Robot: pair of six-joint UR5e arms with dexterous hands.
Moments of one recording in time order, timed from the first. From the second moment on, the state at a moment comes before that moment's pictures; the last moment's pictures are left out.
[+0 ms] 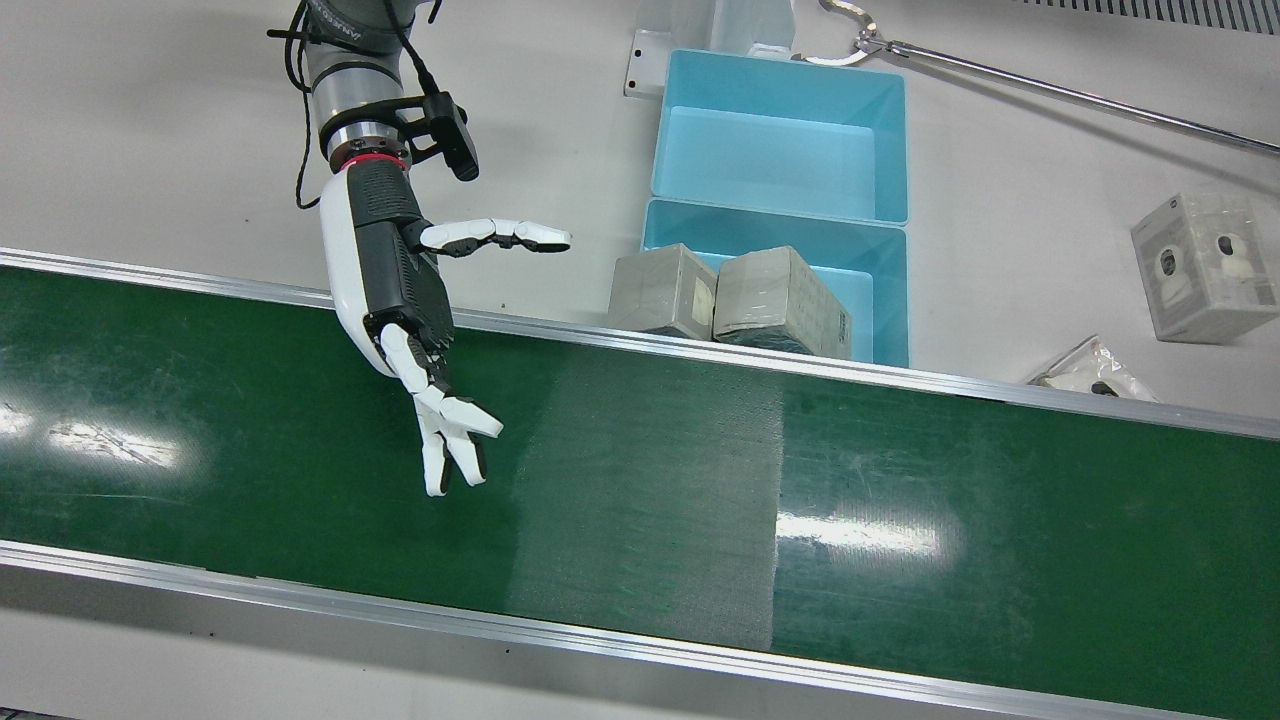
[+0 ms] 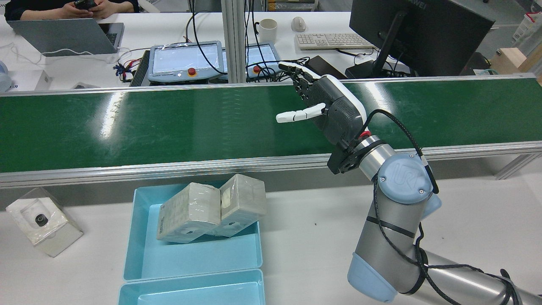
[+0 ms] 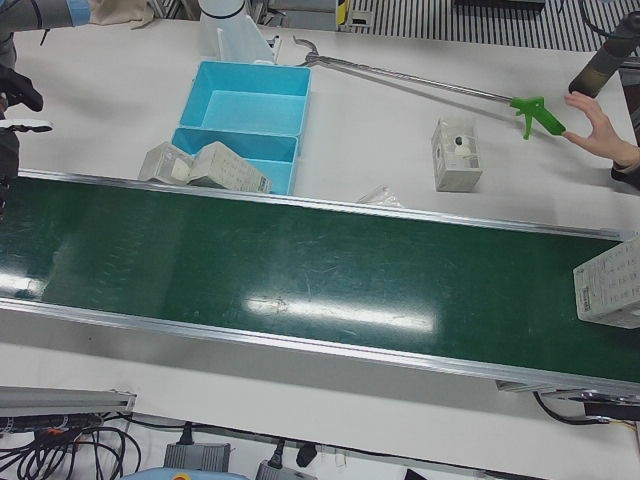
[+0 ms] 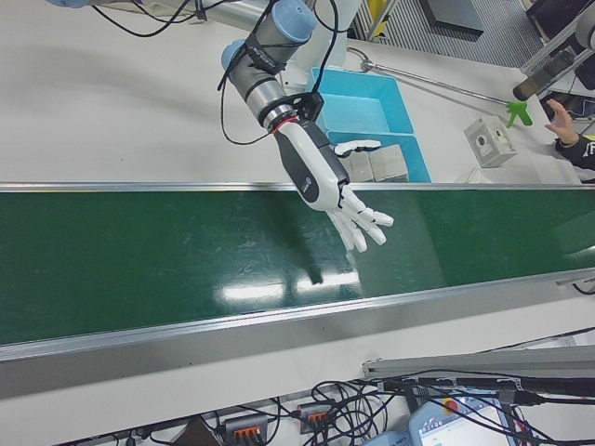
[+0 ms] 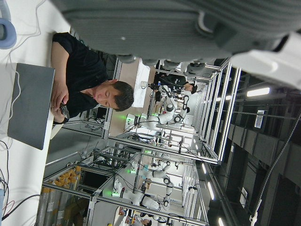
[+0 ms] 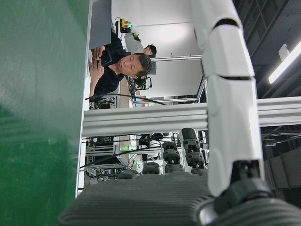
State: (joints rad) left arm -1.86 -1.90 -1.77 0.60 1.96 -0.16; right arm 0.68 -1.01 1.88 -3.64 -1.00 -0.15
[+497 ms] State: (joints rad) left arm -1.86 -1.90 -1.77 0.60 1.96 -0.16; right arm 0.69 -1.01 1.75 -3.61 -1.03 -0.10
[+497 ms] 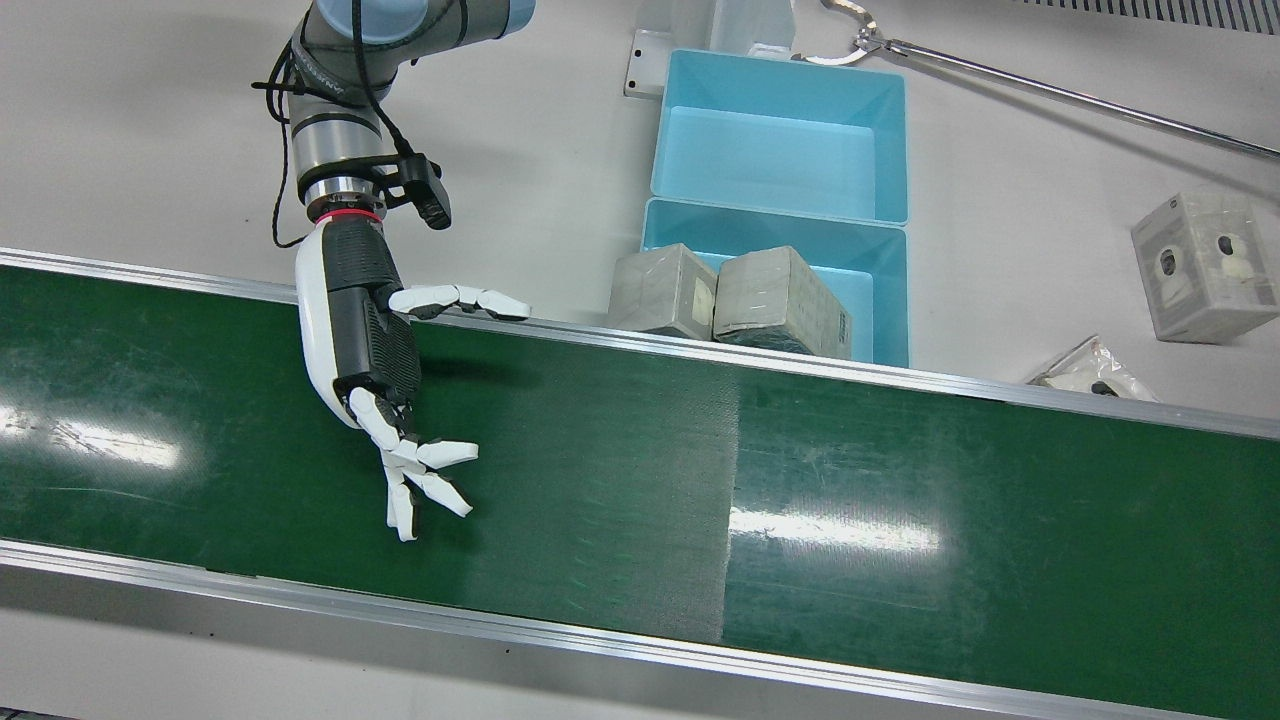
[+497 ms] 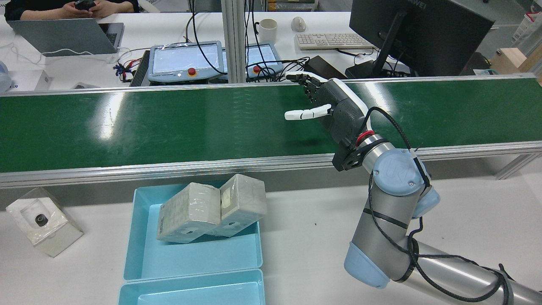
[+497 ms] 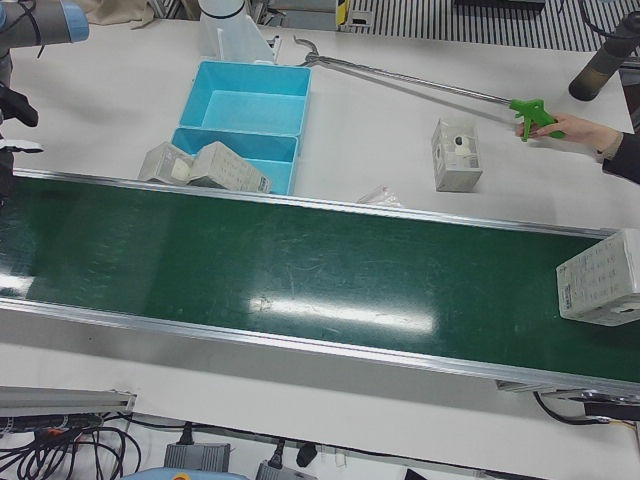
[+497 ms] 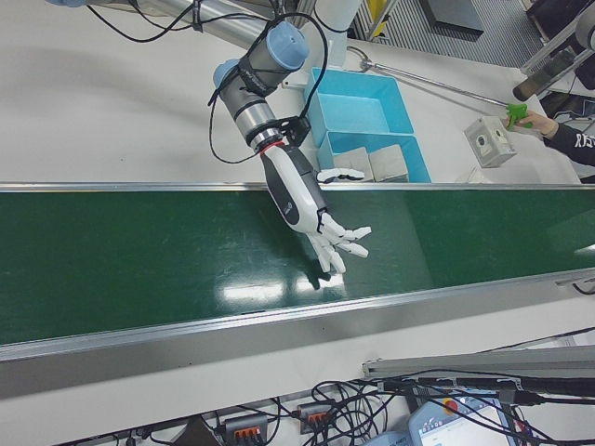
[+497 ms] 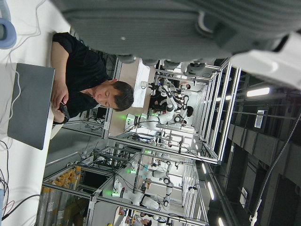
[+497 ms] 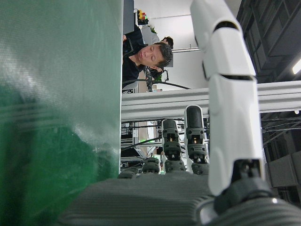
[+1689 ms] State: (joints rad) left arm -1.86 -1.90 -1.77 0.60 1.96 -0.16; right arm 0.75 -0.99 1.64 -3.56 -1.05 -0.06
